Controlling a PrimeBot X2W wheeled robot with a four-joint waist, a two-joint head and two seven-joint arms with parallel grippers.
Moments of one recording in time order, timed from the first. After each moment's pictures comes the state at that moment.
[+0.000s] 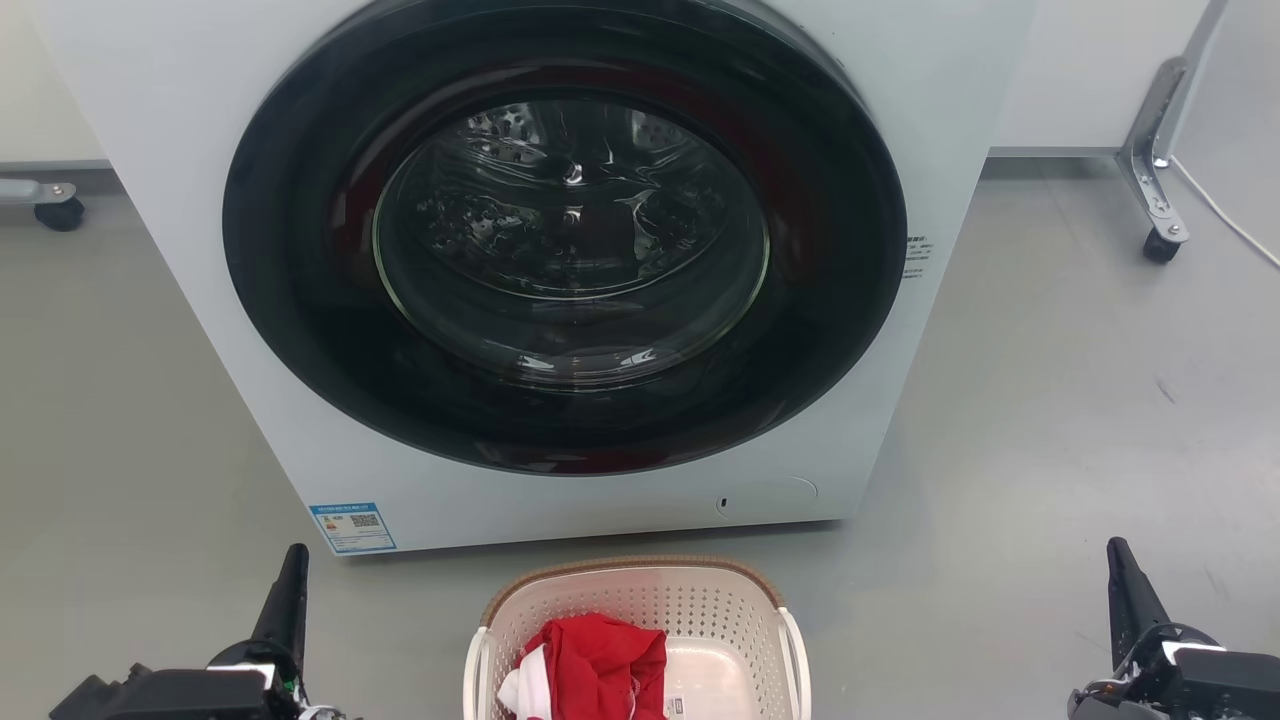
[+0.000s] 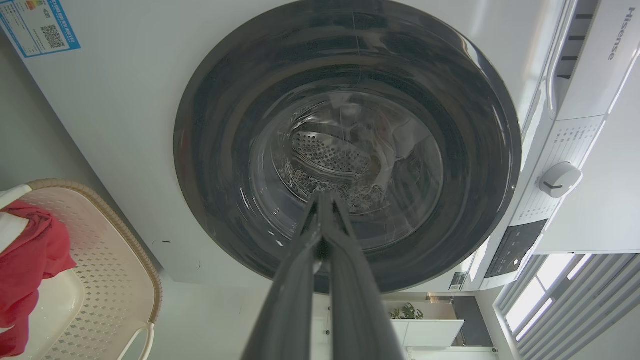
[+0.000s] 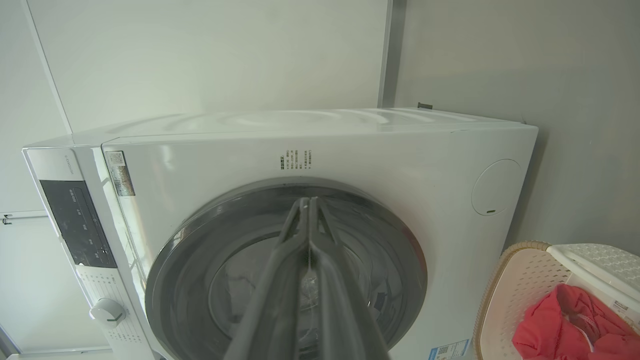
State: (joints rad) left arm -0.08 0.04 0.09 0.29 -1.60 -0.12 0.11; right arm -0.09 -0.04 -0.13 0.30 1.60 0.12 0.11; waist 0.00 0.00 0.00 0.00
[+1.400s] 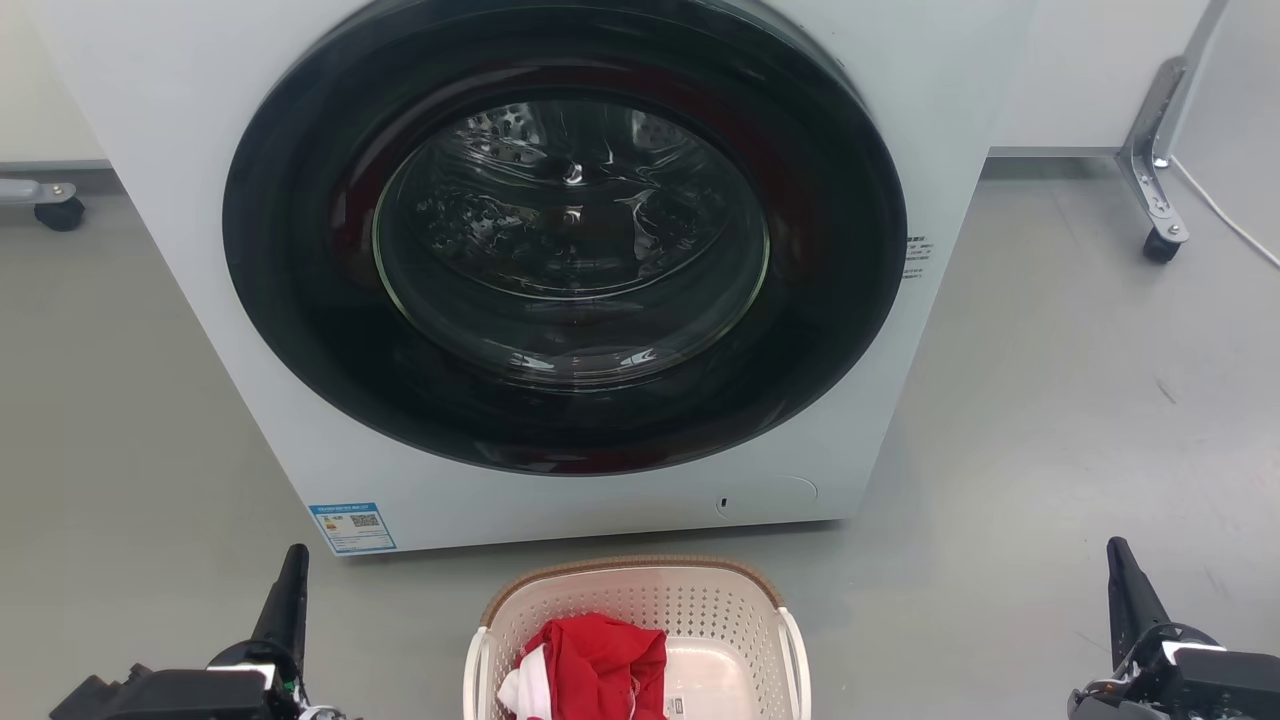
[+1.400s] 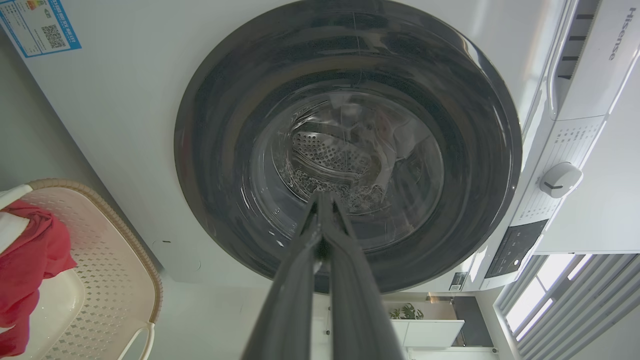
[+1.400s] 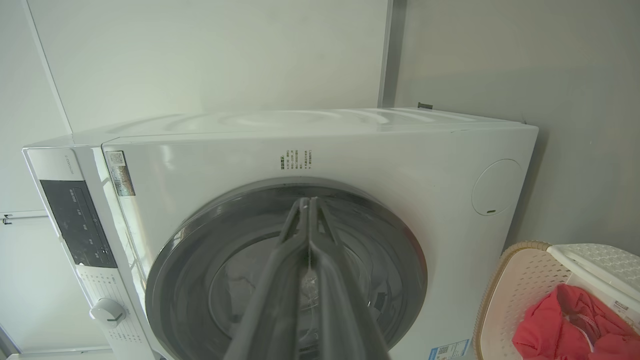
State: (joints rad) left arm -0.08 0.04 0.09 0.29 -1.60 -0.12 0.11; right arm -0.09 -0.04 -0.13 0.30 1.60 0.12 0.11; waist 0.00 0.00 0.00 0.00
